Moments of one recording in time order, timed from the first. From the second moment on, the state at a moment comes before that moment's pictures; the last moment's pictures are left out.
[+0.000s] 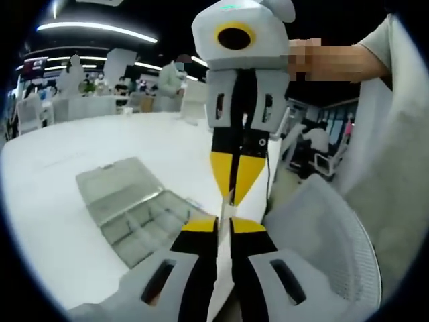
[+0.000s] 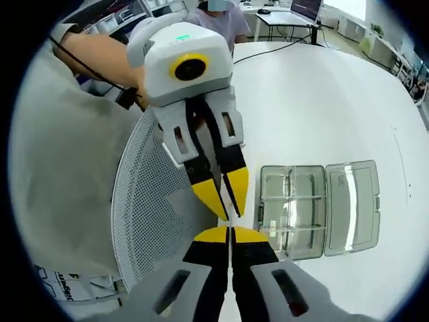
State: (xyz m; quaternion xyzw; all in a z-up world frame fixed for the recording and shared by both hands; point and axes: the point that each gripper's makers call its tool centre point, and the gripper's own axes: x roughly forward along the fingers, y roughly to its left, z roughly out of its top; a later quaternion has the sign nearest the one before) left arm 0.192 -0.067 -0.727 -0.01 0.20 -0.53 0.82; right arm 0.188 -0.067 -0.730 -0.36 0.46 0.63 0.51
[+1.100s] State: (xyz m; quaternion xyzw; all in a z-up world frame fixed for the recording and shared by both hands) left arm 0.201 -0.055 -0.736 0.01 0.20 -0.48 0.86; right arm 0.211 -0.064 -0.734 -0.27 0.53 0.56 0.58
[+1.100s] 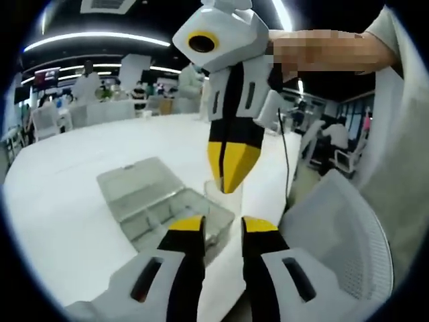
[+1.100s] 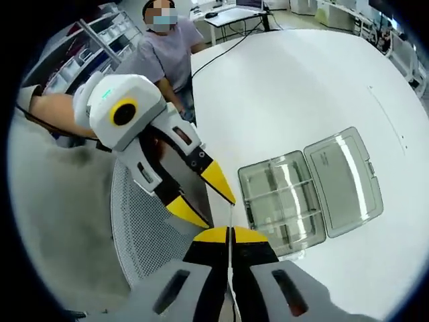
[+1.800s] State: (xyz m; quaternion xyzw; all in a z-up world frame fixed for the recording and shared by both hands) left arm 0.208 -0.024 -0.725 -0.01 0.19 -0.43 0.88; right arm 0.237 -0.059 -0.743 -0.33 0.46 0.57 0.59
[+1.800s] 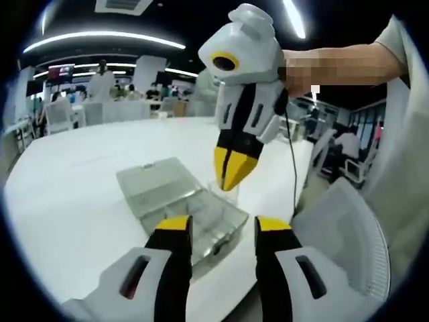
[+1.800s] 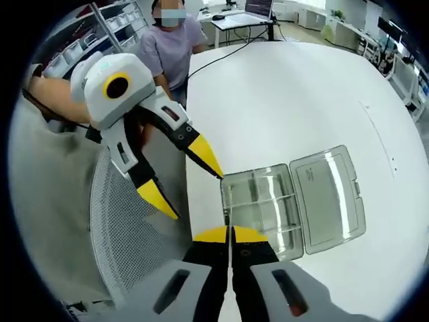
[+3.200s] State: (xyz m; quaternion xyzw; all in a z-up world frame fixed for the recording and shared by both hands) left arm 0.206 -0.003 -0.730 -0.01 0.23 -0.38 0.90; right arm 0.268 -0.051 -0.778 -0.44 0.40 0.59 0.55
